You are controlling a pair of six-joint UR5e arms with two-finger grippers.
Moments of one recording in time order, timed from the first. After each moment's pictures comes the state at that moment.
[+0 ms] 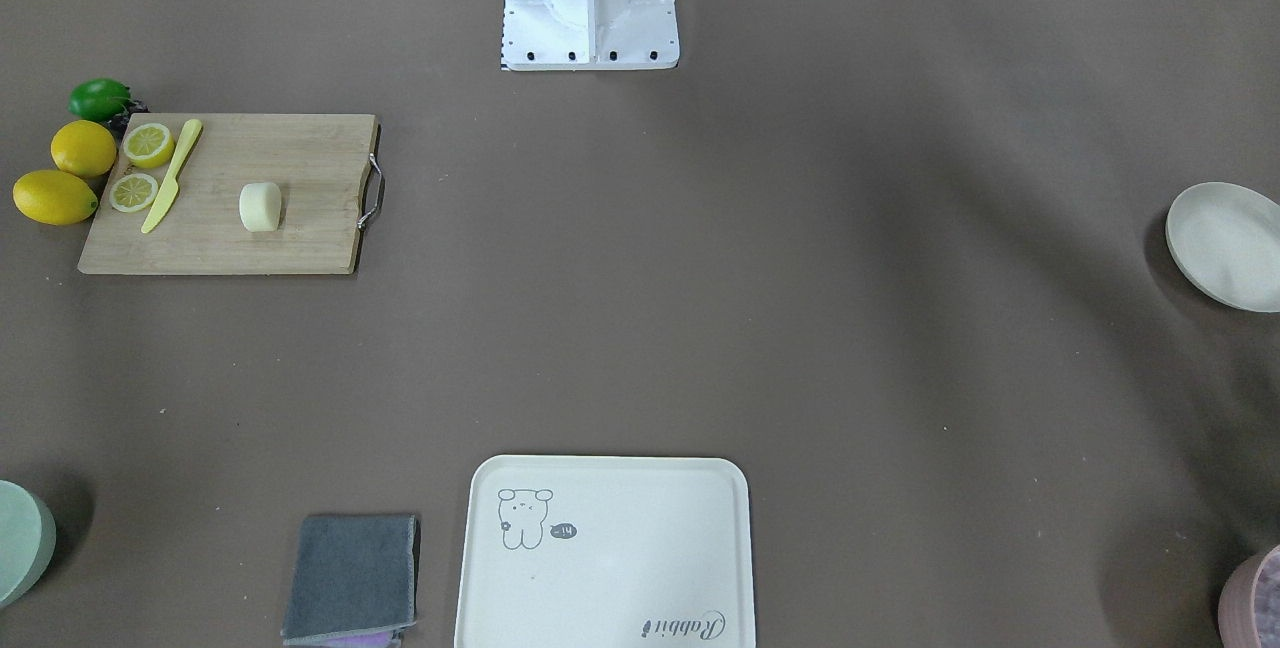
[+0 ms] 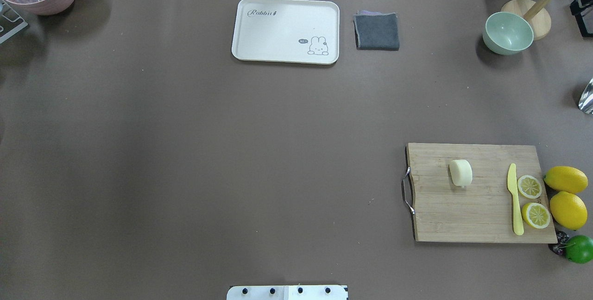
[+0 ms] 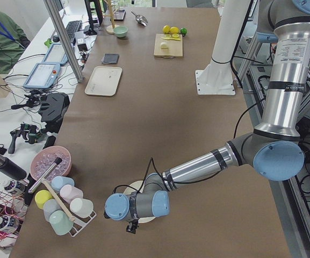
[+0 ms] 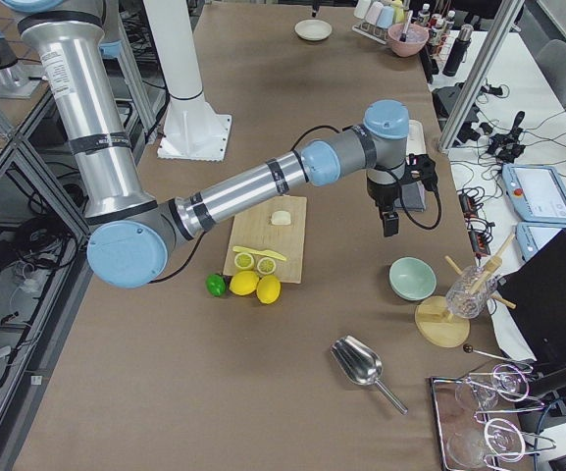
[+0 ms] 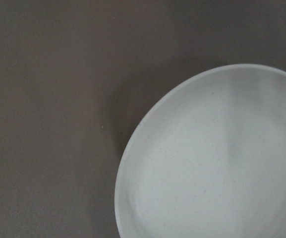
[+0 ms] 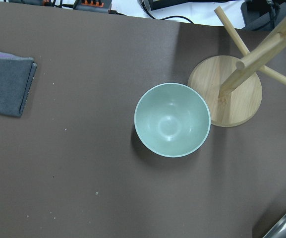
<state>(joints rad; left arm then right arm) -1.55 -1.68 -1.00 -1.88 -2.48 0.27 1.42 -1.30 1.75 -1.59 2.29 0.28</state>
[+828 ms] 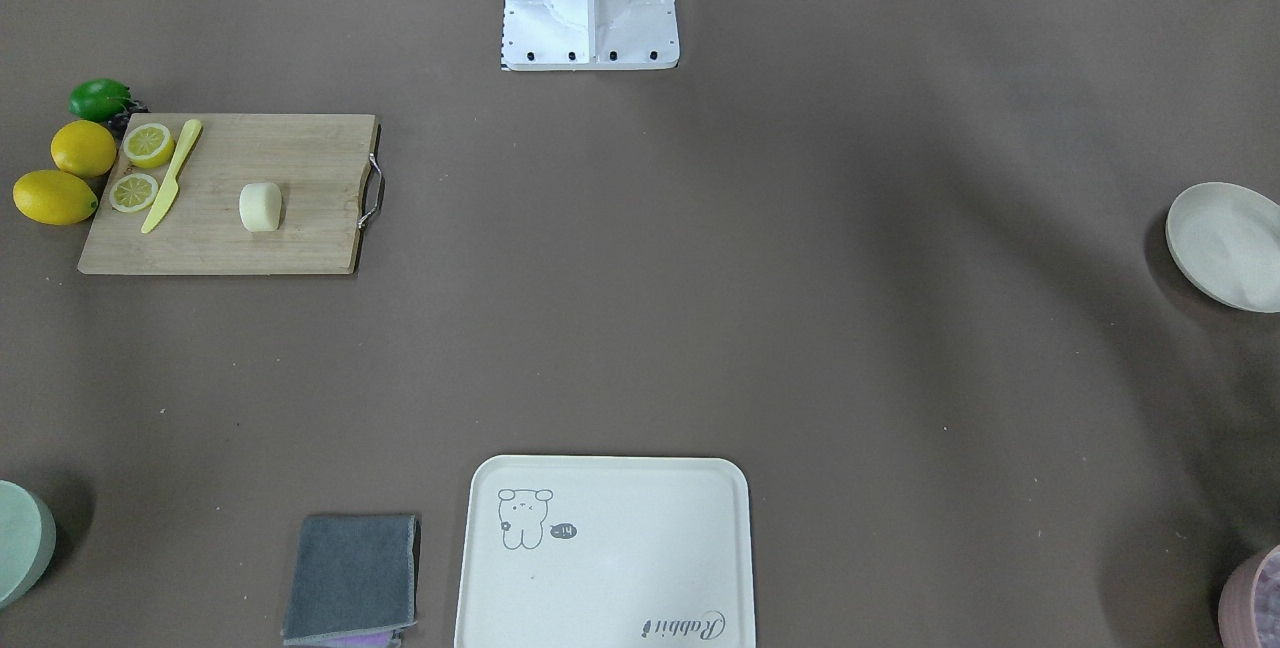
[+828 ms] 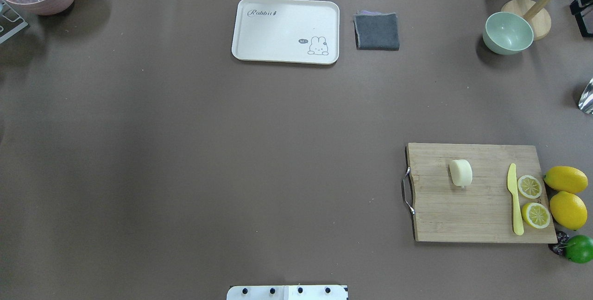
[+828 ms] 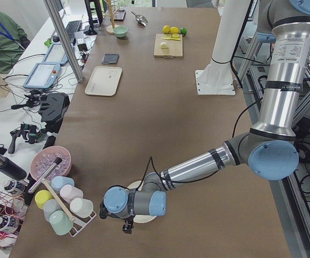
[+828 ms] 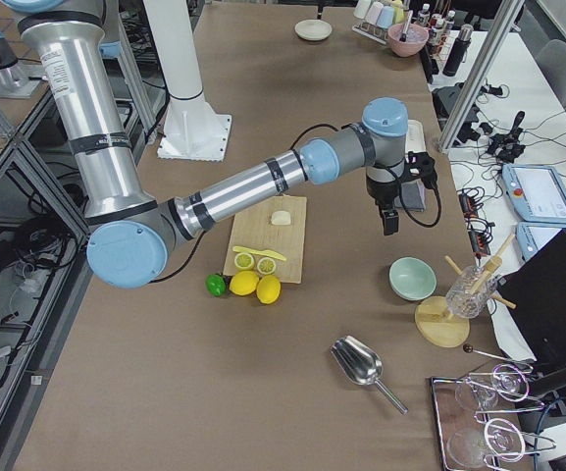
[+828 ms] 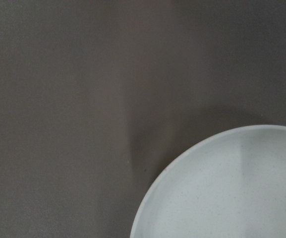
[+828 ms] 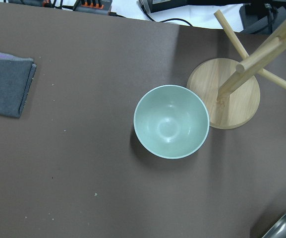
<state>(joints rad) -1.49 -1.71 -0.97 -2.01 -2.38 0.06 1.42 -1.30 1.76 -1.59 2.27 0.28</state>
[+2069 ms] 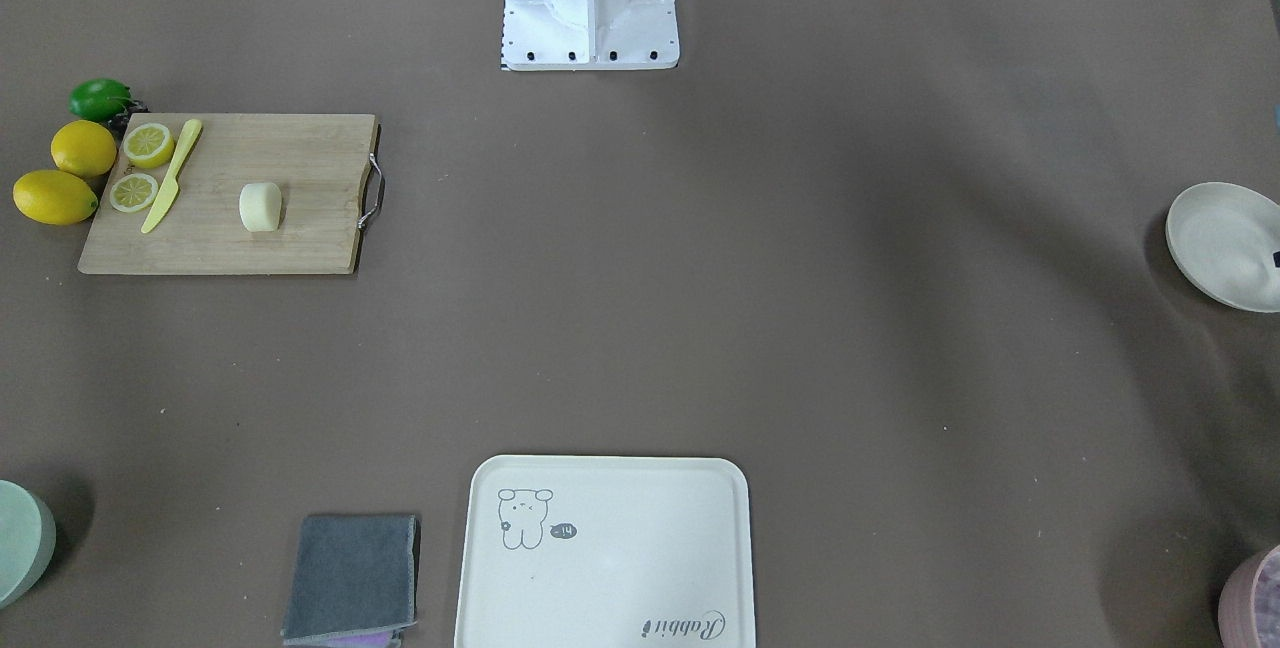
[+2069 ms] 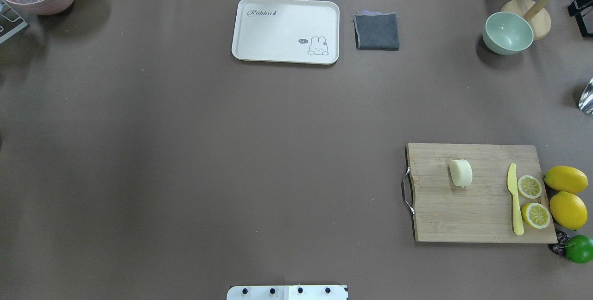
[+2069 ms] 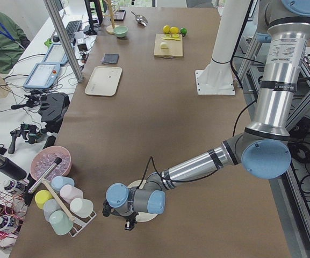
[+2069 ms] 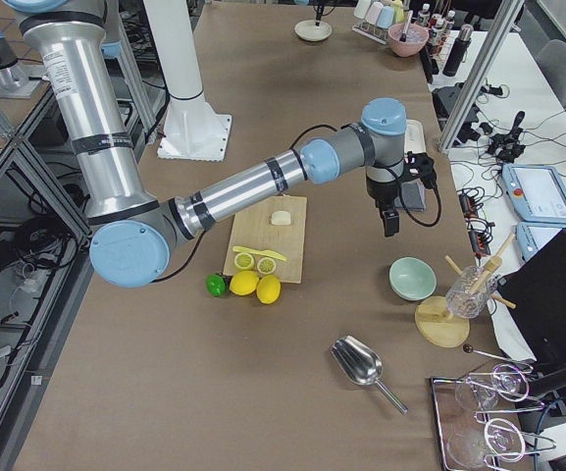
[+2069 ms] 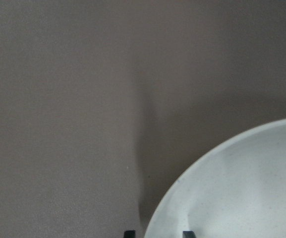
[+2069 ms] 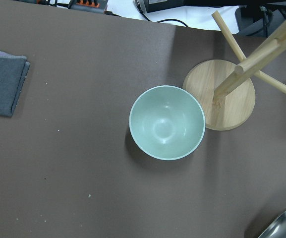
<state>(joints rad) -1.44 -1.70 -0.93 -2.06 -2.33 0.05 1.40 -1.30 1.76 -1.59 2.24 0.28</state>
